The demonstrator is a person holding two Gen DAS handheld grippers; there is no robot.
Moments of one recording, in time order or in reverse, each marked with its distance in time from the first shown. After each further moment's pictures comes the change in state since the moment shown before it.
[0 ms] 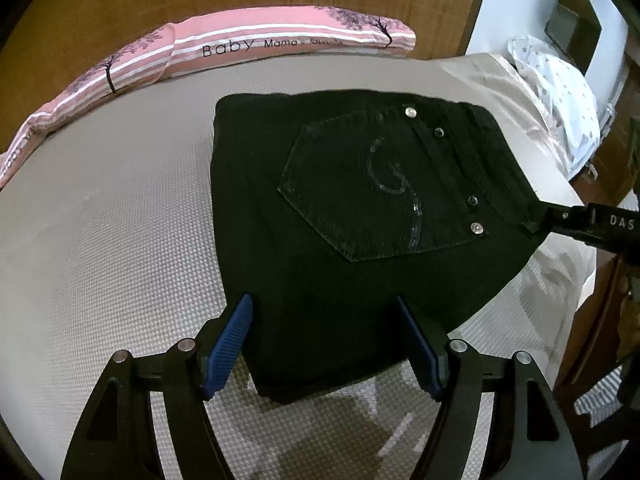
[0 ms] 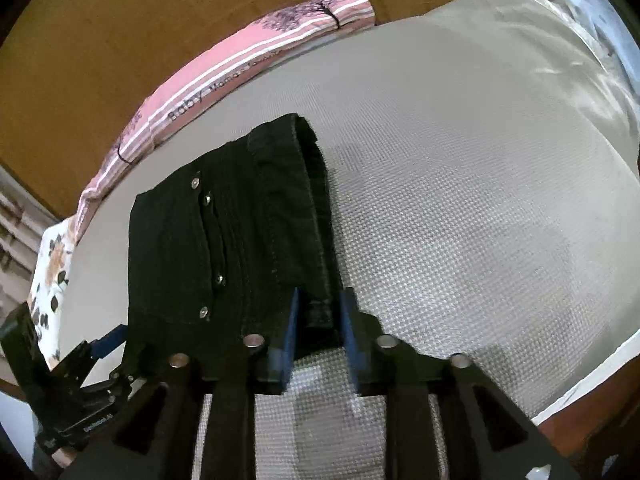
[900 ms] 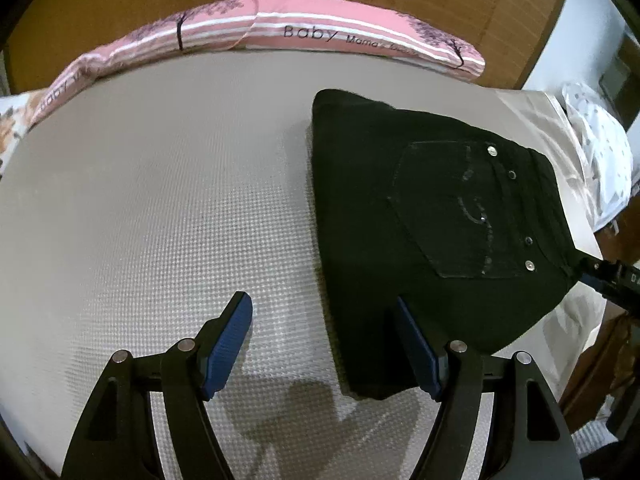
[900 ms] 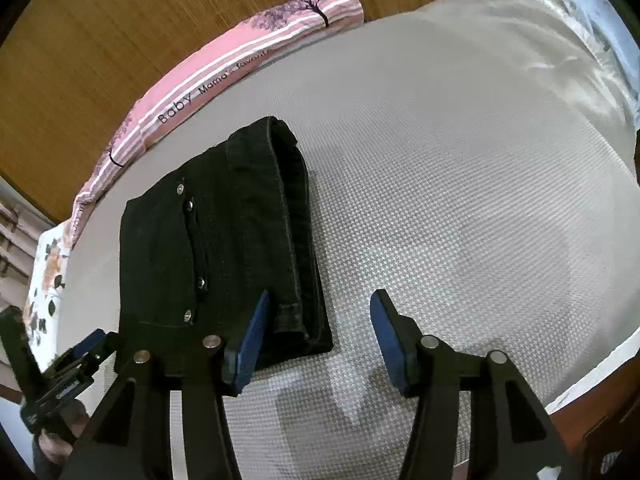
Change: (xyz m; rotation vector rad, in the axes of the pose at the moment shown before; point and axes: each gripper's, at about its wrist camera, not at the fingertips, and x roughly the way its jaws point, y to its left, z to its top) left arm -0.010 0.057 0.001 -0.209 0.043 0.067; right arm 0.003 -0.009 0.008 0.010 0.032 0.000
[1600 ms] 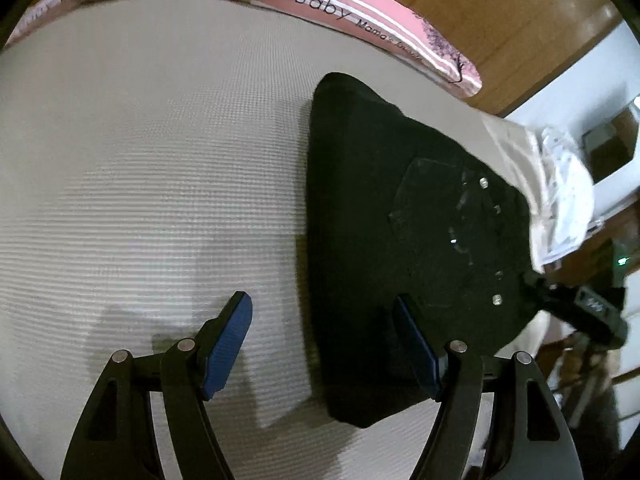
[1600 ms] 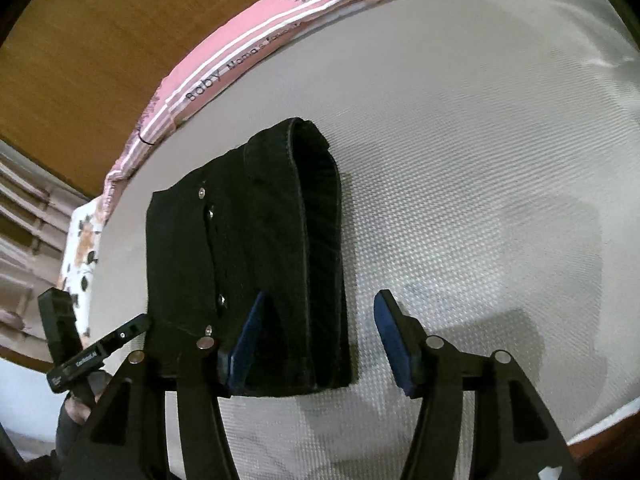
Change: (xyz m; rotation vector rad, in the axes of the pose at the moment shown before) left arm 0.025 0.028 0.020 -0.180 0.100 -0.266; right arm 0.025 -0.004 0.035 -0.055 0.142 0.175
